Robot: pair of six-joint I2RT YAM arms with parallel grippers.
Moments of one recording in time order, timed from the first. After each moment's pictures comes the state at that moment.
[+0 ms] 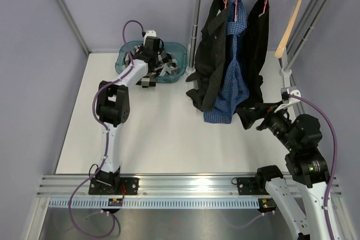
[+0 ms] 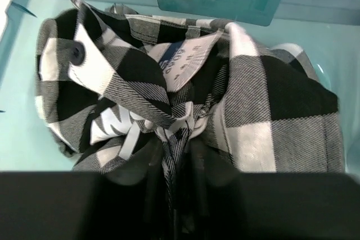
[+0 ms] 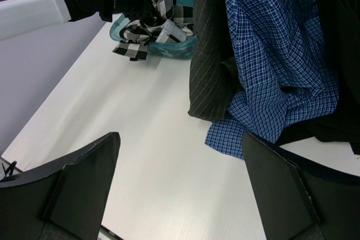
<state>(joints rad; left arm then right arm) -0.31 2.26 1.92 -0.28 -0.42 -0.22 0.20 0.45 0.88 -0.52 -0.30 0.32</state>
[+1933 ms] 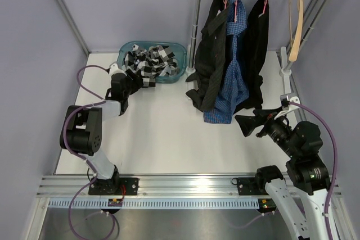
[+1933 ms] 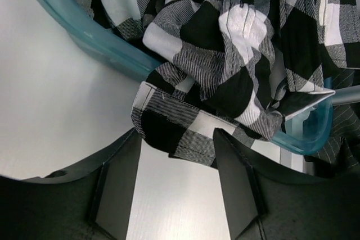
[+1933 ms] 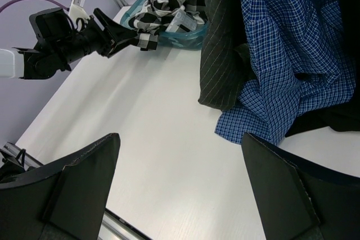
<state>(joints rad) -0.12 1.69 0.82 0.49 -0.05 -0.65 0.21 0.38 0.85 -0.57 -0.33 0.34</state>
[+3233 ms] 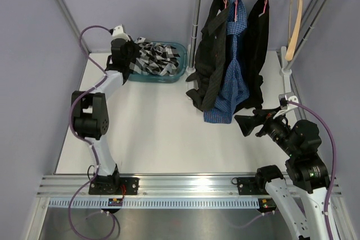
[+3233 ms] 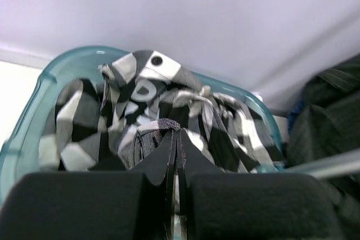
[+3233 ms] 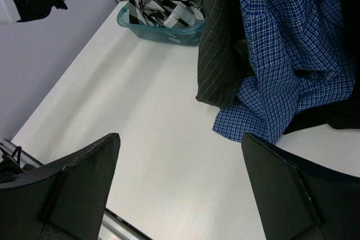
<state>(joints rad) -0.11 1.87 1.38 0.34 -0.03 -0.40 0.21 0.39 0.84 -0.57 -0.32 0.33</state>
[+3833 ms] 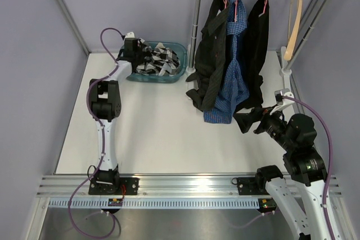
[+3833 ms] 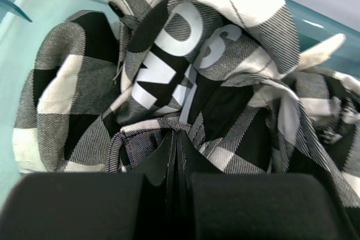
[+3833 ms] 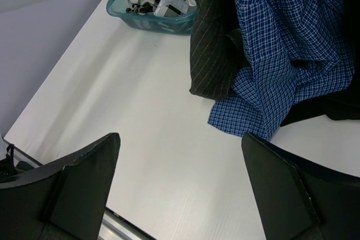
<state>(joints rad) -0.11 2.34 1.90 -0.12 -0.11 -0.37 0.22 0.45 0.84 -0.57 -0.31 0.32</state>
